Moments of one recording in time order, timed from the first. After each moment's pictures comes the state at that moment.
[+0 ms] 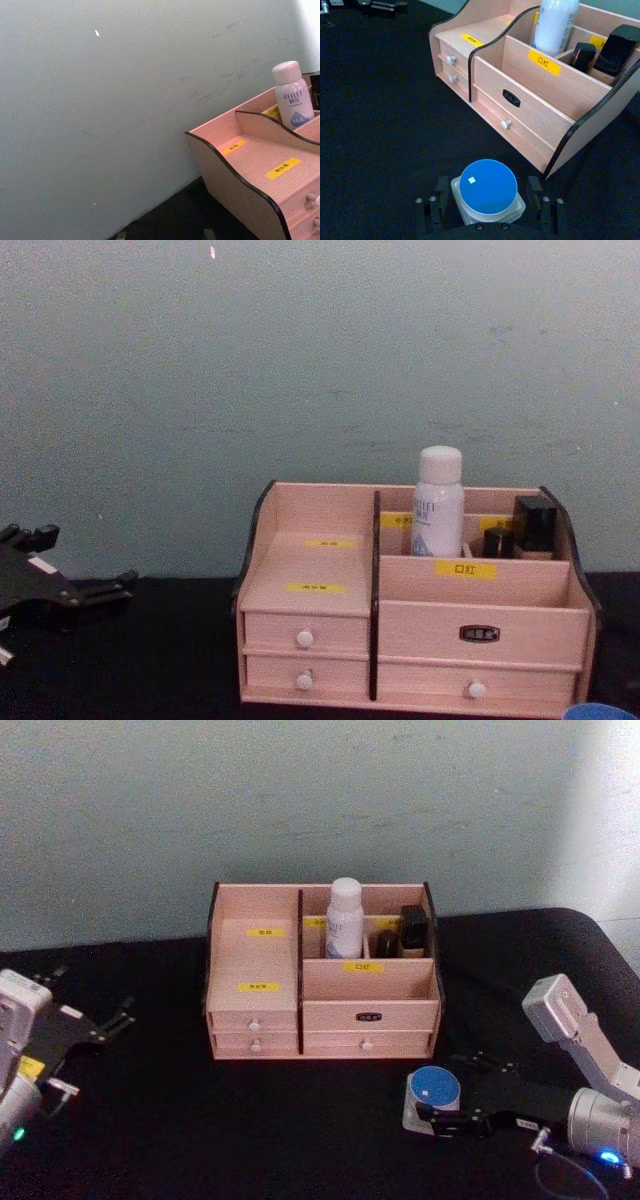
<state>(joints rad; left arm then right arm) -0.20 0.60 0.45 -1.41 -0.25 -0.12 0.03 0.08 0.72 -0.37 -1.62 0.45 0.24 0.51</state>
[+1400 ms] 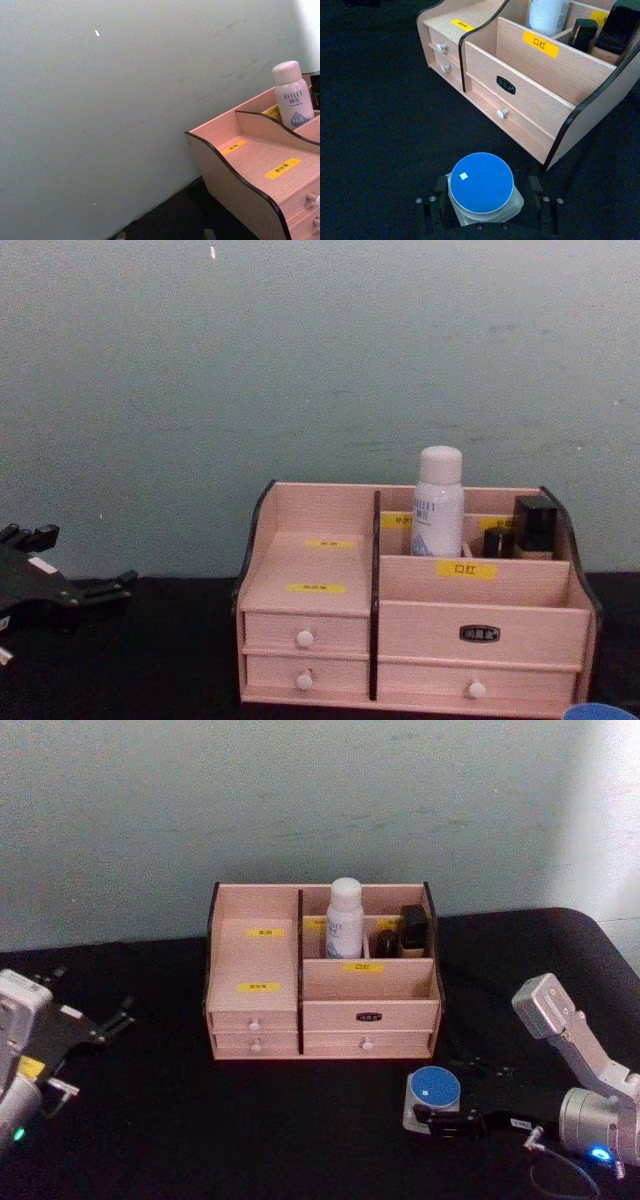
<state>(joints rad) -0.20 0.60 0.45 -1.41 -0.25 -0.12 0.03 0.12 0.69 -0.40 -1.57 0.46 0.29 0.51</state>
